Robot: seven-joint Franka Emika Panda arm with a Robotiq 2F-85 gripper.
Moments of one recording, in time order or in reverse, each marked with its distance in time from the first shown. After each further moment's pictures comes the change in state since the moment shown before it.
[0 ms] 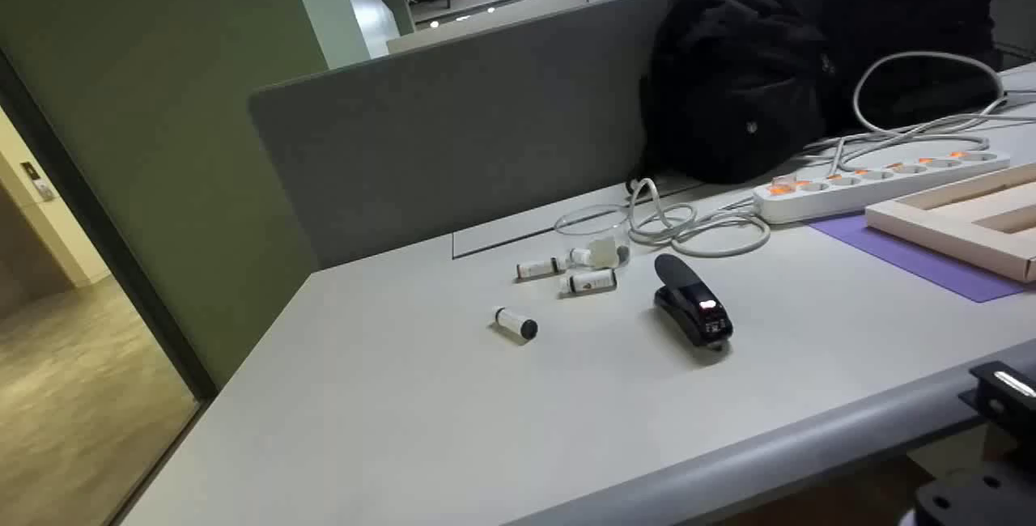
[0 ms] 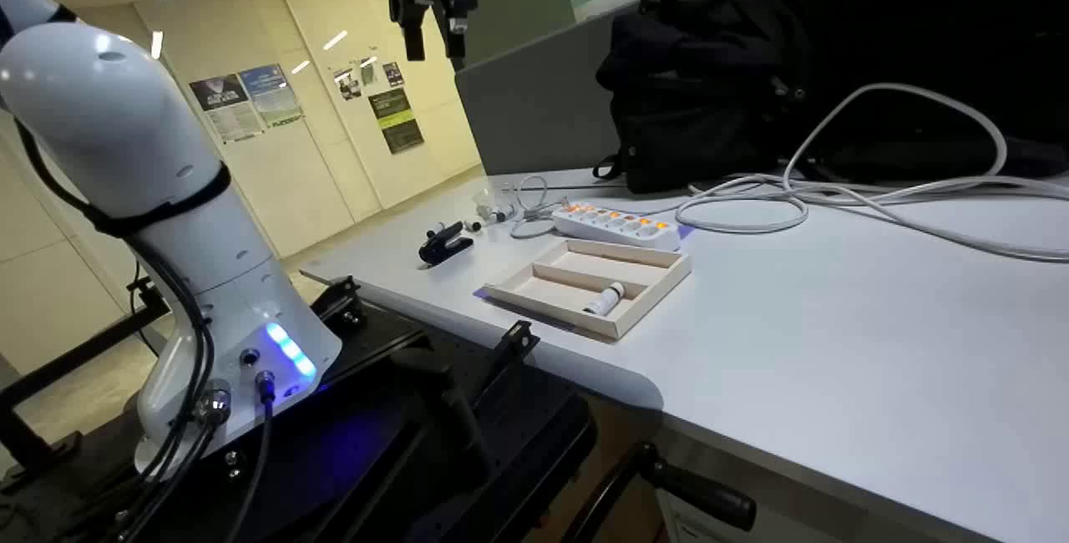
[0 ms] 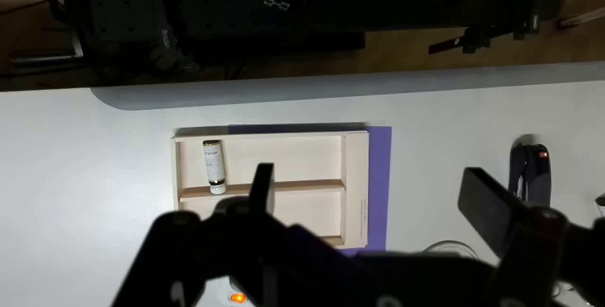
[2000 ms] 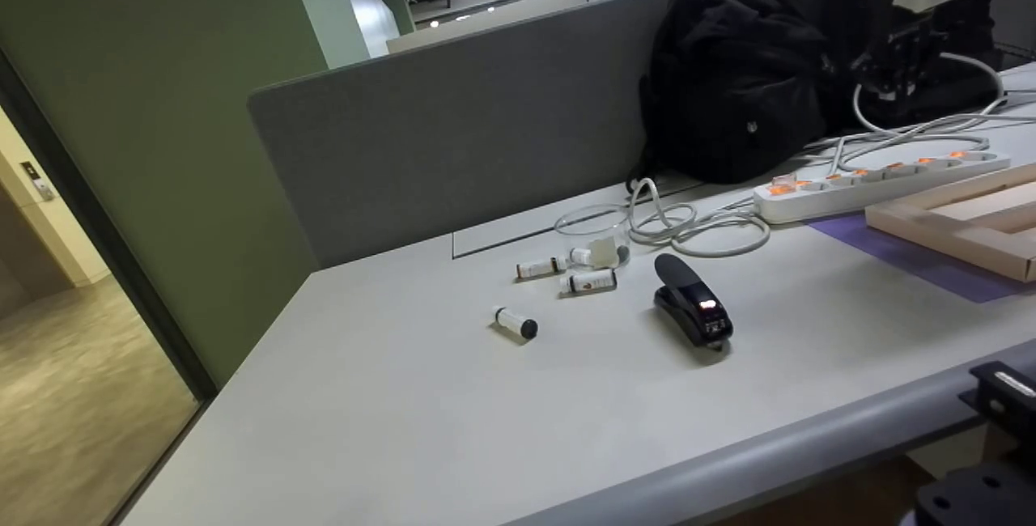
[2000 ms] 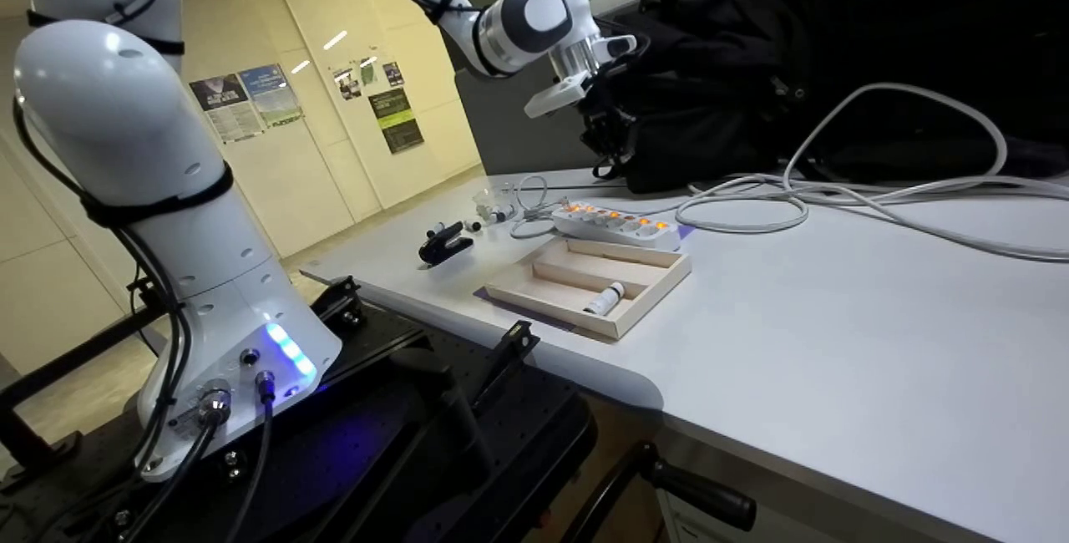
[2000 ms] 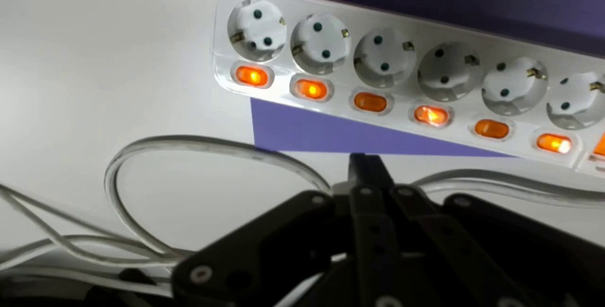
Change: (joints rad) arm 0.096 0.995 0.154 0.362 -0.012 0.949 0.312
